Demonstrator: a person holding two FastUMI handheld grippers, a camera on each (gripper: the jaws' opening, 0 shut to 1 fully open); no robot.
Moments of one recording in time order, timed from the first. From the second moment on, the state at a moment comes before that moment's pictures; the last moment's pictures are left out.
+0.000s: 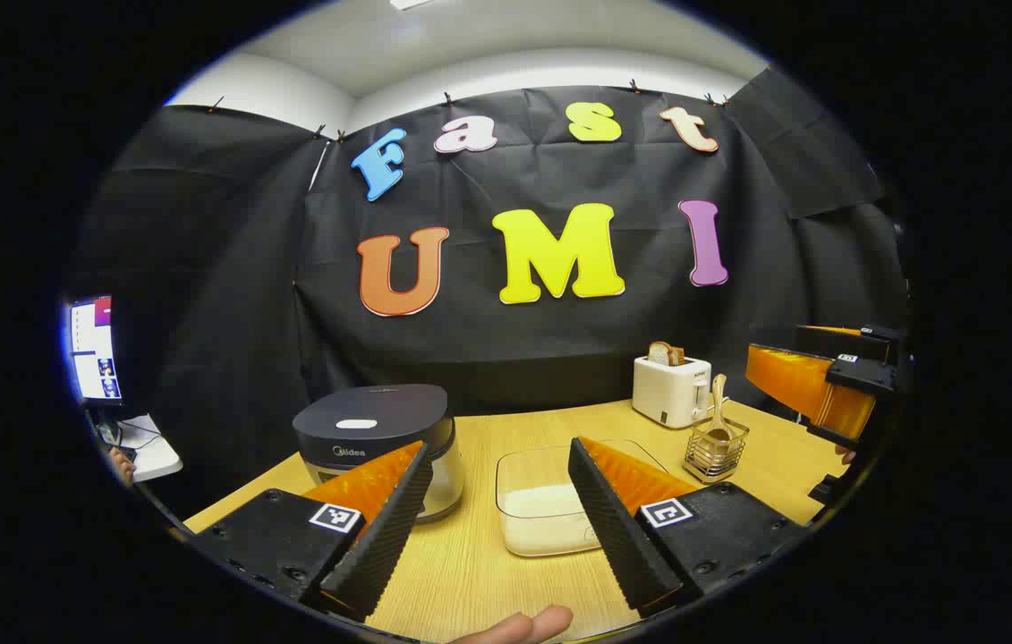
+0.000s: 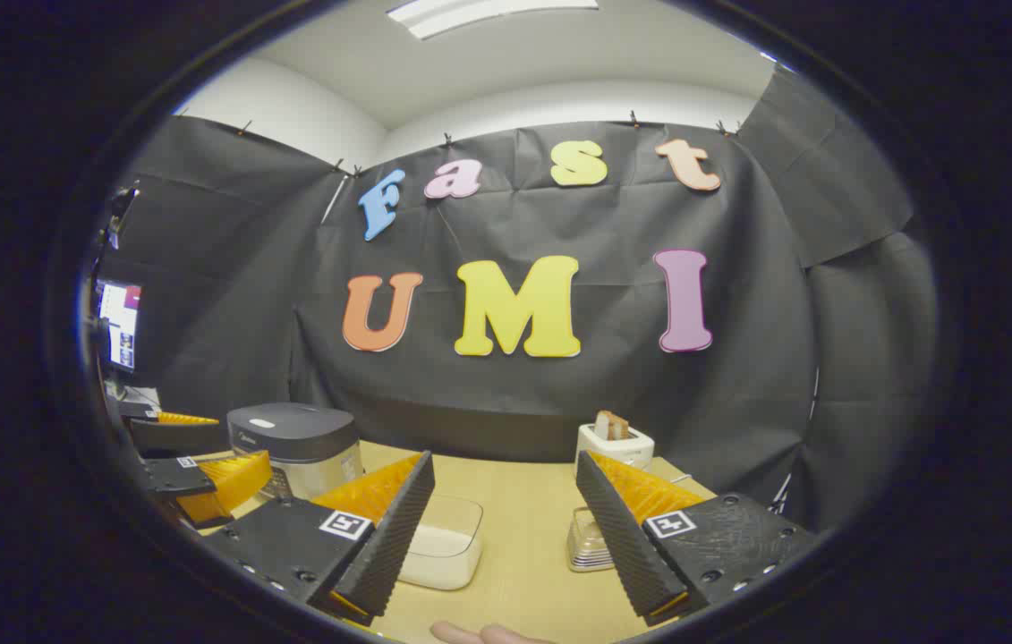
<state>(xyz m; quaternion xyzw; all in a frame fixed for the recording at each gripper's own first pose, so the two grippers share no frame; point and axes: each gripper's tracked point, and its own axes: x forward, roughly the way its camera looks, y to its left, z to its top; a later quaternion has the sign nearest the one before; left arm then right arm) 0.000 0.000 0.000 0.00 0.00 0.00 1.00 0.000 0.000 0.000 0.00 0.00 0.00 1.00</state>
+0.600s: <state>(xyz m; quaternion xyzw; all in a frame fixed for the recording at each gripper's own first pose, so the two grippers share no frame) 0.013 0.026 -0.010 0.01 0.01 0.04 1.00 -0.005 -0.025 -0.013 -0.01 0.00 0.03 1.00</state>
